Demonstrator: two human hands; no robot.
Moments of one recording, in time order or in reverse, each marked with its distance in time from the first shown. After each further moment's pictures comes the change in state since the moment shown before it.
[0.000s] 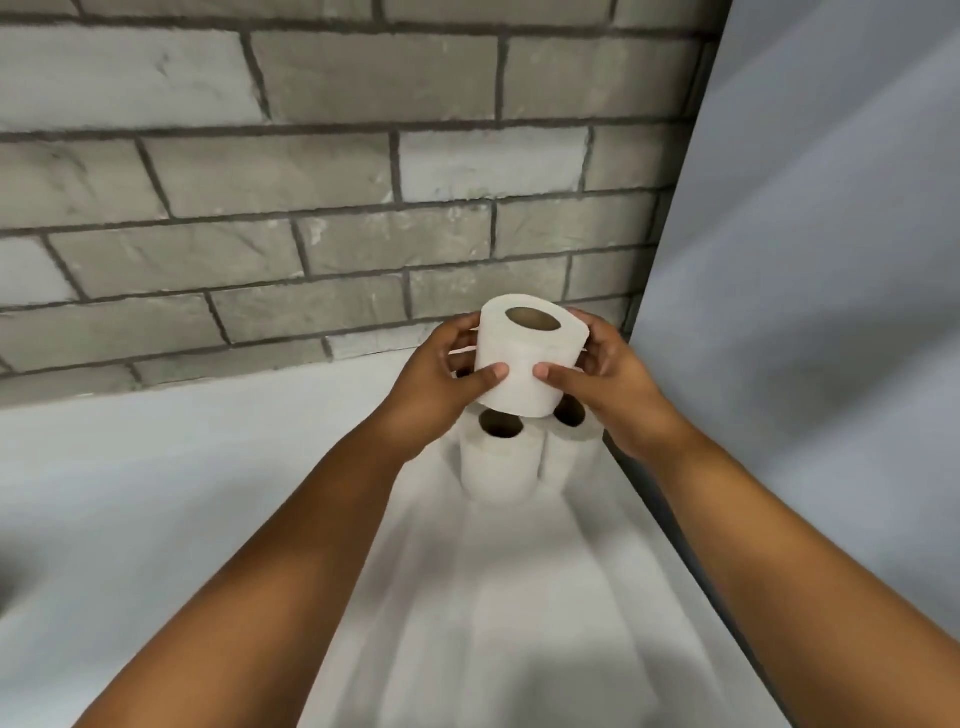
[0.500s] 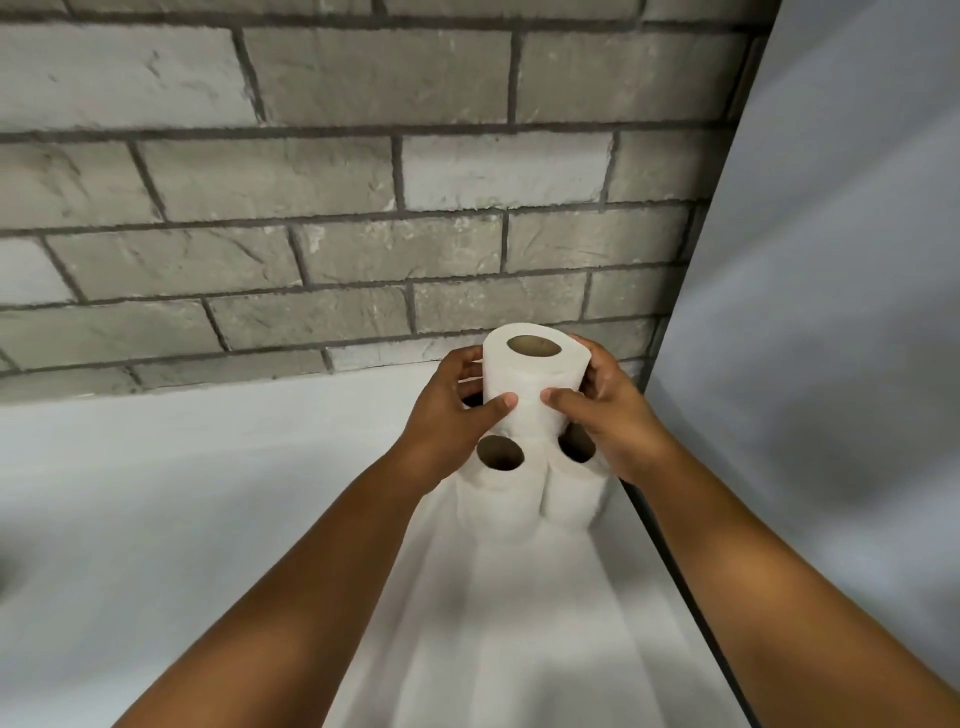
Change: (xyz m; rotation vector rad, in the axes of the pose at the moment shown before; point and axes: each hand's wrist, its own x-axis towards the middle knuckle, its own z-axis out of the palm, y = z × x) left_hand 0.016 -0.024 0.026 0.091 0.203 -0.104; right_hand 0.040 0.041 -0.013 0.011 -0.049 0.064
